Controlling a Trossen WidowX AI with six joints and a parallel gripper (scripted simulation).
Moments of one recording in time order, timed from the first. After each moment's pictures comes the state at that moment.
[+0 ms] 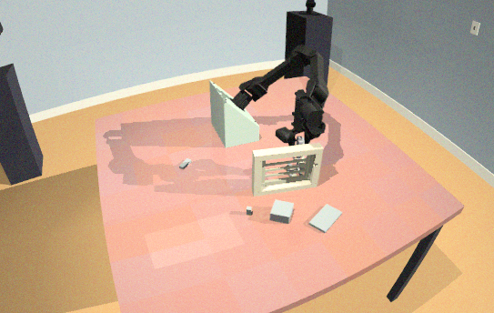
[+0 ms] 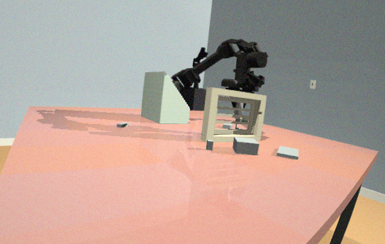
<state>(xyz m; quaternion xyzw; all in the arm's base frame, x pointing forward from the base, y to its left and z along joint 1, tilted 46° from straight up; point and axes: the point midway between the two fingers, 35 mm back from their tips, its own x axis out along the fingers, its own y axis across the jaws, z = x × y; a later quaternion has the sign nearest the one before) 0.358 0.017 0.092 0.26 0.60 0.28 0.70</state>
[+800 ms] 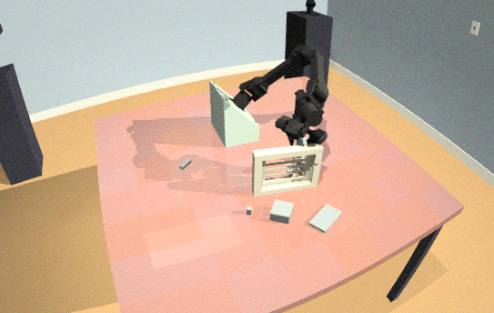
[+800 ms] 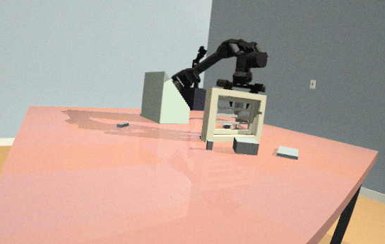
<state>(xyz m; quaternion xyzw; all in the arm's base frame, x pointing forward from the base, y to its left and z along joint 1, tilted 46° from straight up) 0.358 0.017 0.092 0.61 0.65 -0.11 0.43</state>
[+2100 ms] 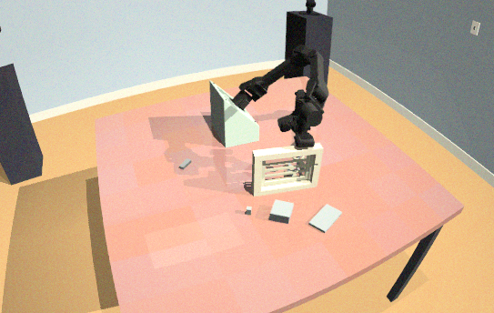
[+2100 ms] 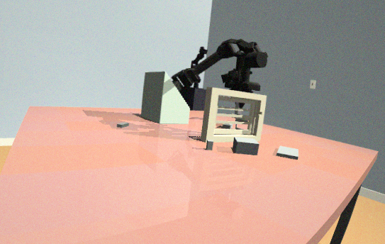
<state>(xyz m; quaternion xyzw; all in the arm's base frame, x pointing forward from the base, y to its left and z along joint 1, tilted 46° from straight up) 0.358 0.016 0.092 0.74 0.54 -0.38 0.13</state>
